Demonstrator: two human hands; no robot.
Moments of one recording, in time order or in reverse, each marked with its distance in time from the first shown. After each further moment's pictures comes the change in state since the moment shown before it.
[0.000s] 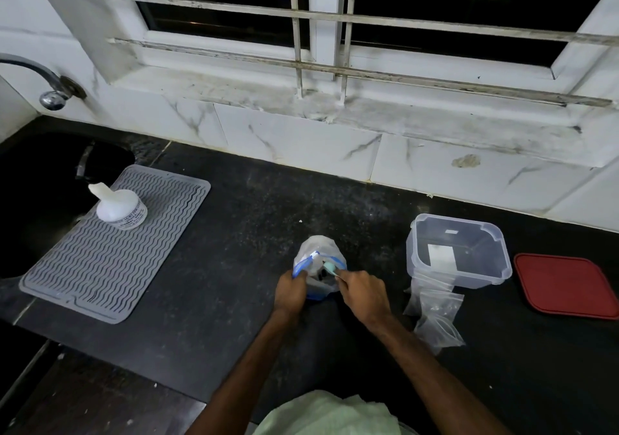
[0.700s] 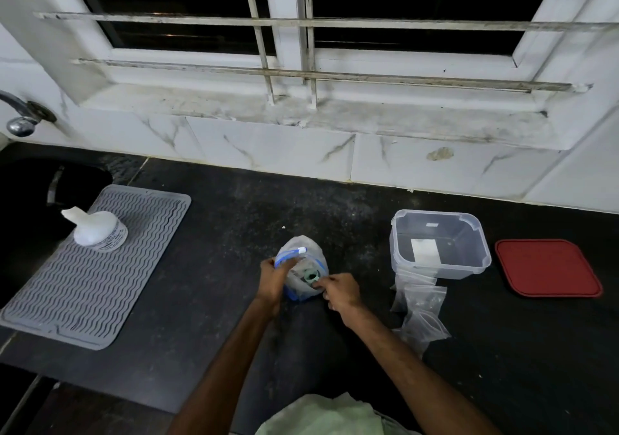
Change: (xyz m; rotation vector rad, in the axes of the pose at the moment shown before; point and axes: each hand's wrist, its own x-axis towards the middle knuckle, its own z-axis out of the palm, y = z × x) left_hand 0.031 0.015 0.001 -0.223 -0.099 0.004; right_hand 0.013 -0.019 0.007 1.113 -0.147 0.723
